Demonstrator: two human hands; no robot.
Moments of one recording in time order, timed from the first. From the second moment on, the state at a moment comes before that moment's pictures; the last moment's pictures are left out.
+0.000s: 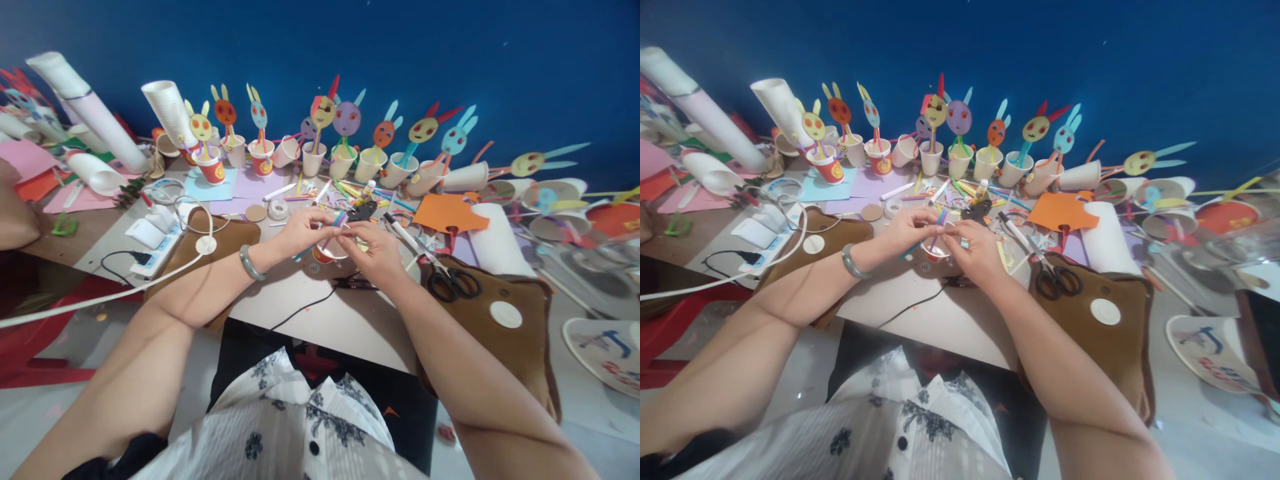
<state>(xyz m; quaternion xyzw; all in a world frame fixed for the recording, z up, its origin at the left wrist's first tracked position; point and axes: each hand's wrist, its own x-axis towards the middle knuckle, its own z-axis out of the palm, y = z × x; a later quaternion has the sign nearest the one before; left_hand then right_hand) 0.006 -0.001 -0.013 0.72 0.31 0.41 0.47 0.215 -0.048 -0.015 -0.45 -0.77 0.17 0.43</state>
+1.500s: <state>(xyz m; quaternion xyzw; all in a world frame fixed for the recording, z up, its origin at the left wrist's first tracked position) 0.005 0.002 -0.014 0.77 0.33 0.41 0.37 0.245 -0.043 0.014 -0.52 -0.73 0.25 0.35</state>
